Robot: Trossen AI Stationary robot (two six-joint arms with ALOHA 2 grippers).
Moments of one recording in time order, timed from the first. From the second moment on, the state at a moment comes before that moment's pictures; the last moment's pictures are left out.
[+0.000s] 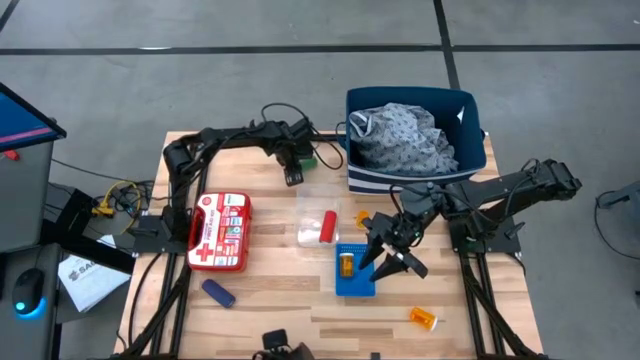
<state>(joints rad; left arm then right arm) 0.58 2.00 1.42 -0.72 -0.07 0.35 0.24 1.27 1.14 -0.17 -0.52 0.45</state>
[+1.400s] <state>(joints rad) 0.62 2.06 1.42 -0.69 0.05 0.30 0.30 1.27 1.14 -0.13 -0.42 0.49</state>
